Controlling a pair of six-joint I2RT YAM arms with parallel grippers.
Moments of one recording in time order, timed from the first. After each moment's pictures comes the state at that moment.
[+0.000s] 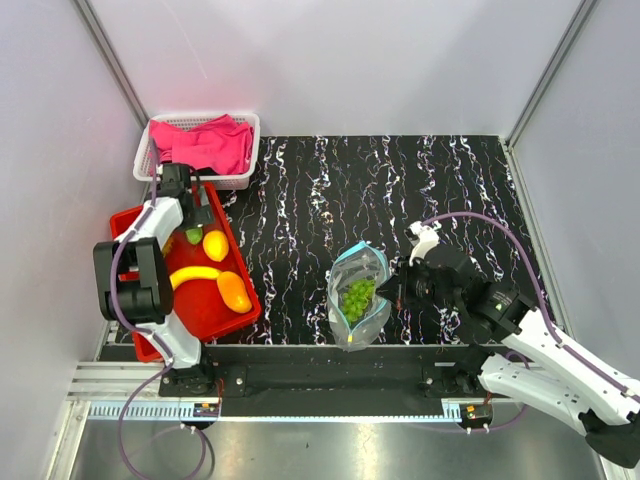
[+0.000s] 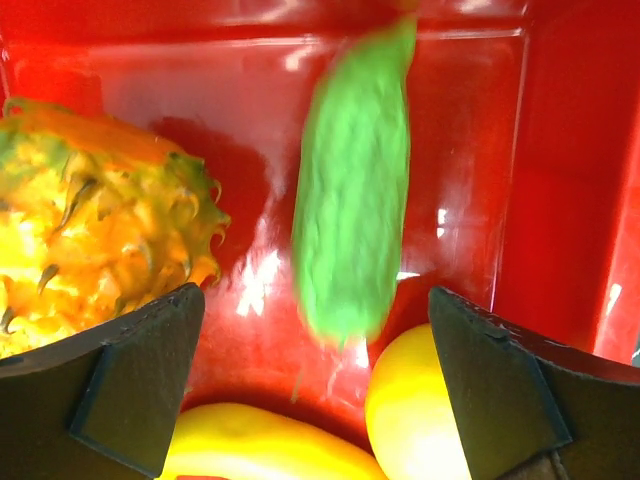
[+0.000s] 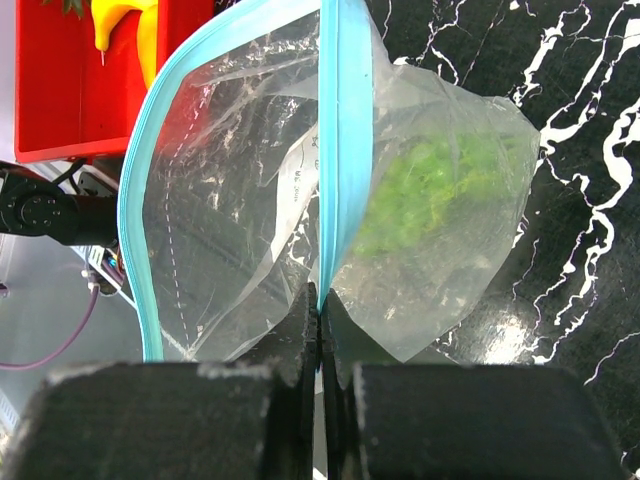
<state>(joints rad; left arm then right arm) 0.11 1.71 1.20 -0.50 -0.26 -0.20 0.82 0.75 0.79 -0.61 -0.05 0.62</state>
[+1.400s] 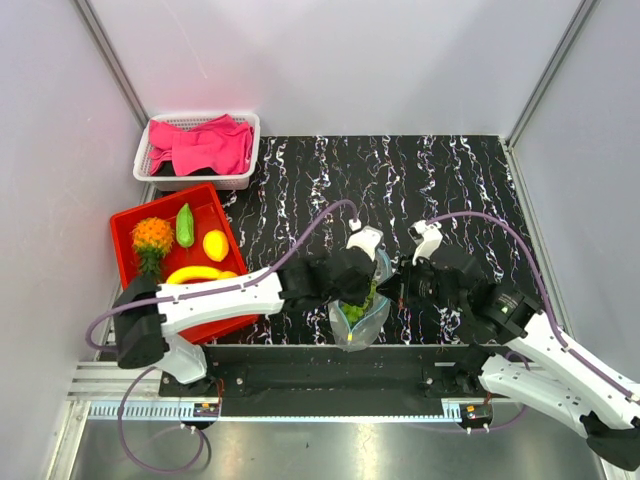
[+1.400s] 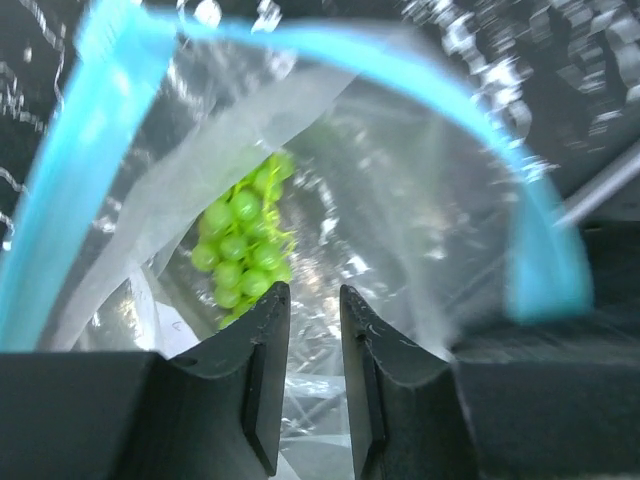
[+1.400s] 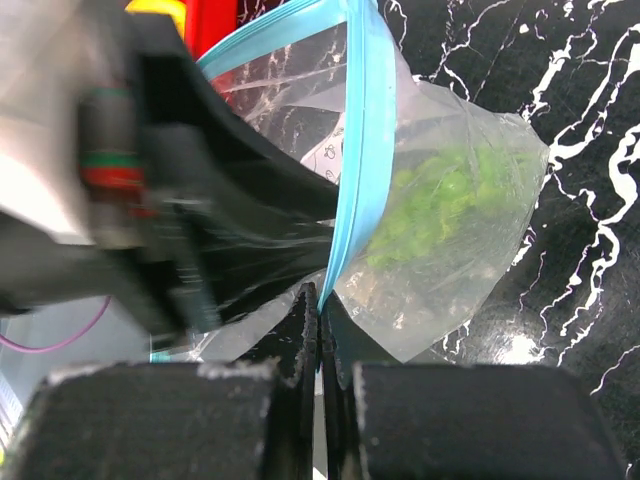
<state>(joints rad) -1.22 1.49 1.20 -0.46 -0.28 -0.58 0.82 0.72 0.80 -0.60 -0.05 0.62</state>
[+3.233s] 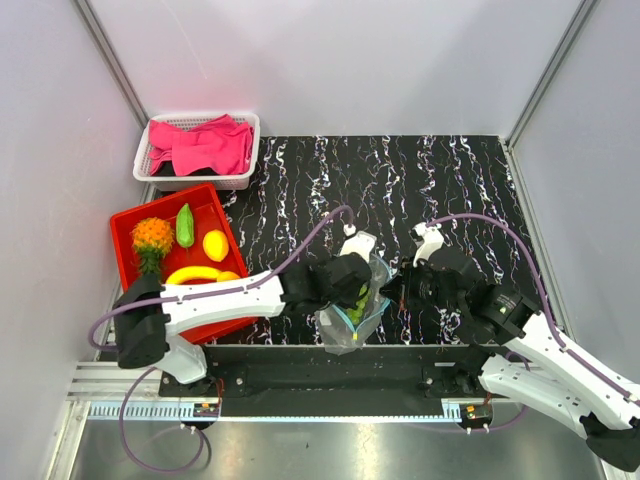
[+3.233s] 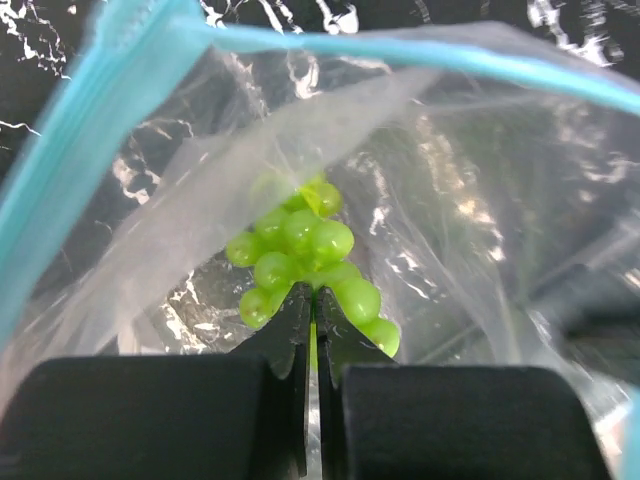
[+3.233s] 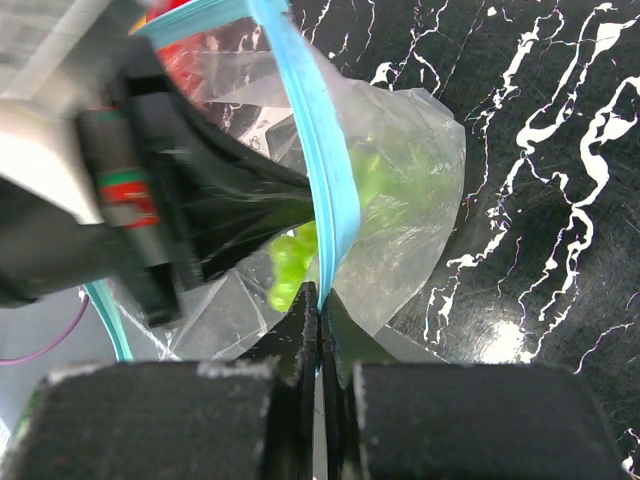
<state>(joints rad) -1.22 1.52 1.15 -0.48 -0.34 -0.60 0.82 0.72 0.78 -0.62 -0.02 0.61</state>
